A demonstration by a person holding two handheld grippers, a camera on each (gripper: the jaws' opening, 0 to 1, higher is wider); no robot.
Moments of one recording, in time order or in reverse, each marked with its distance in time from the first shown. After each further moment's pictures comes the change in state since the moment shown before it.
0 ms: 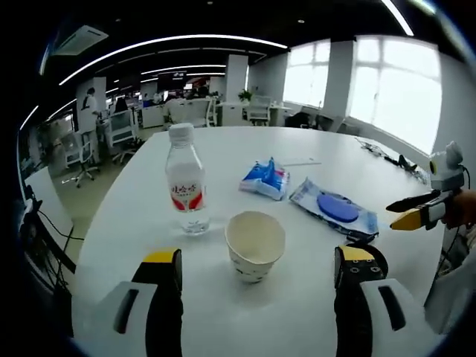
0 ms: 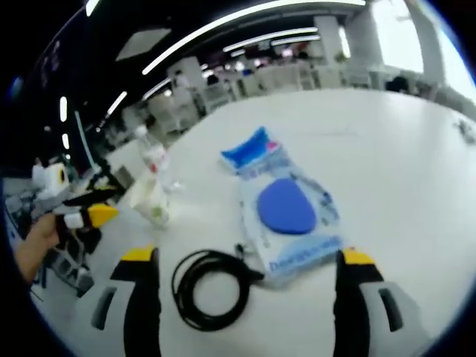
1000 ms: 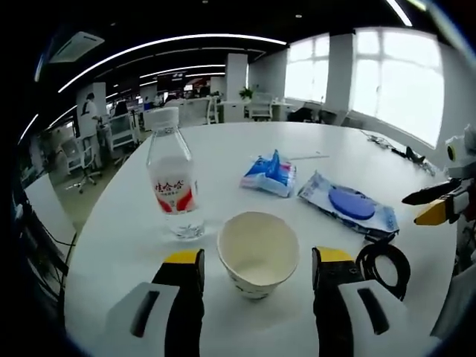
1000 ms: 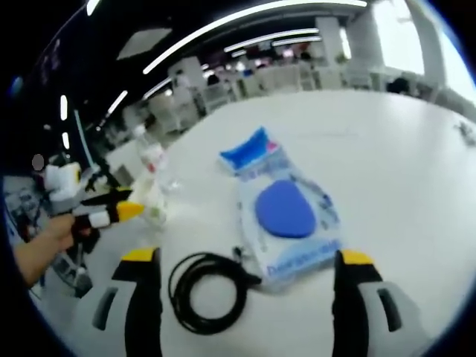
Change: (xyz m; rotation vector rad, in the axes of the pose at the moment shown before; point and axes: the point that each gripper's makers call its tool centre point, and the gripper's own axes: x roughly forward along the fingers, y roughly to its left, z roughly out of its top) left arm 0.039 0.001 -0.005 0.036 -0.004 0.022; right arm 0.004 0.001 0.004 -0.005 -0.005 0.000
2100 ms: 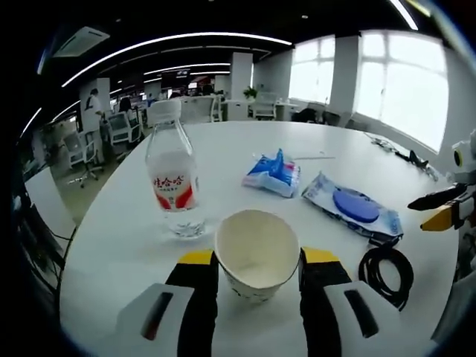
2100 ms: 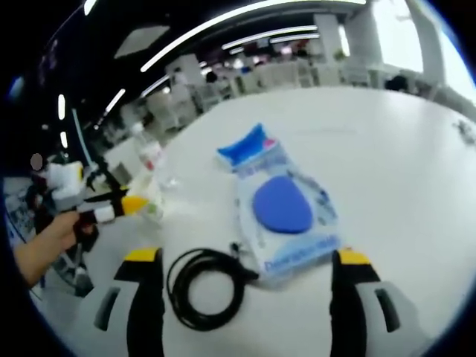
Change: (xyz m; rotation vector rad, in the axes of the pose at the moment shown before) left arm 0.005 0.003 -0.002 -0.027 0.003 0.015; right arm -0.003 -0.003 -0.005 0.001 0.019 -0.012
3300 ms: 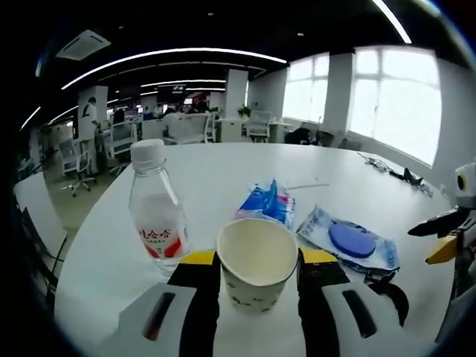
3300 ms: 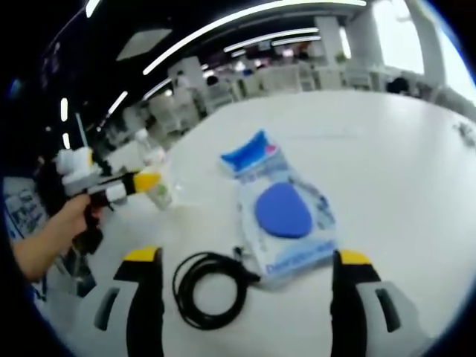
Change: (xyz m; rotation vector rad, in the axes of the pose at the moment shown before) left arm 0.027 -0.007 0.049 -0.020 -0.108 -0.054; right arm -0.008 0.005 0.008 0.001 -0.012 0.017
